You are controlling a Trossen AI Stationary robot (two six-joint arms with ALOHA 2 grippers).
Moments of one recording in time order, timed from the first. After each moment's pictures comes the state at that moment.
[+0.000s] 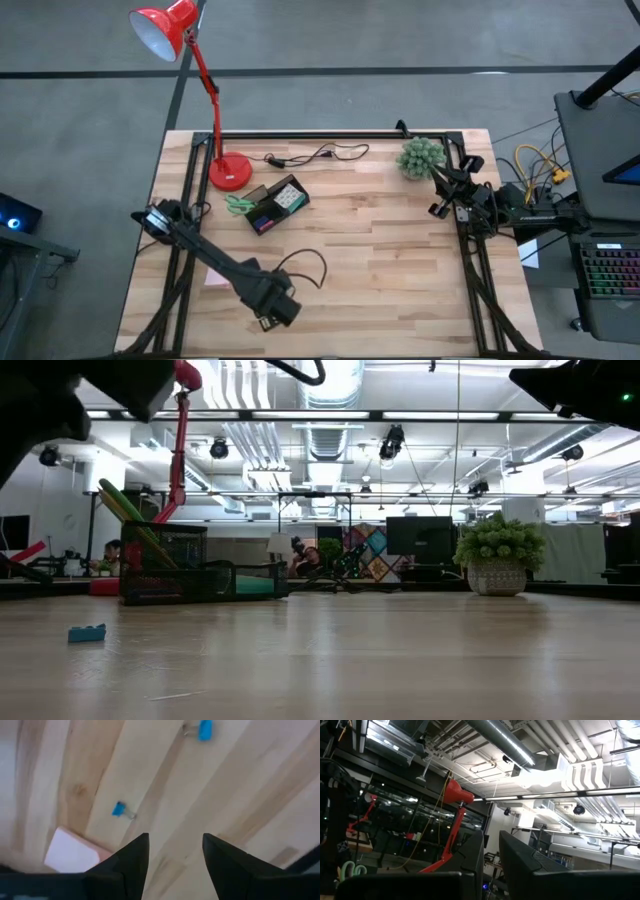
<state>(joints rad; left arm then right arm) -0.60 1.91 1.53 -1.25 0.10 -1.09 -0.01 0.11 0.01 0.69 0.37 -0.60</state>
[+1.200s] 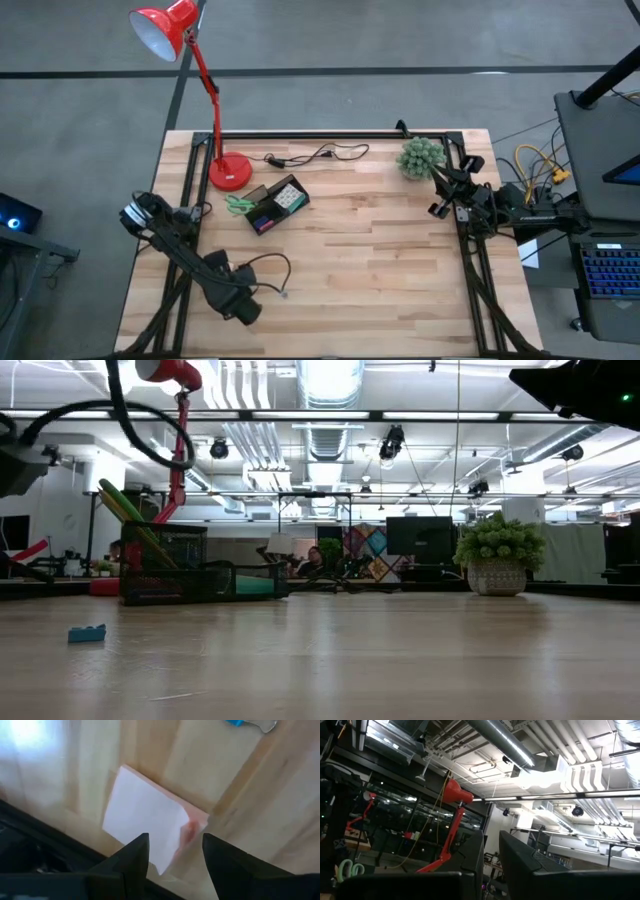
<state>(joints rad) -0.76 1.76 1.10 -1.22 0.08 -1.14 -0.01 0.11 0.01 0.69 0.37 -0.62</state>
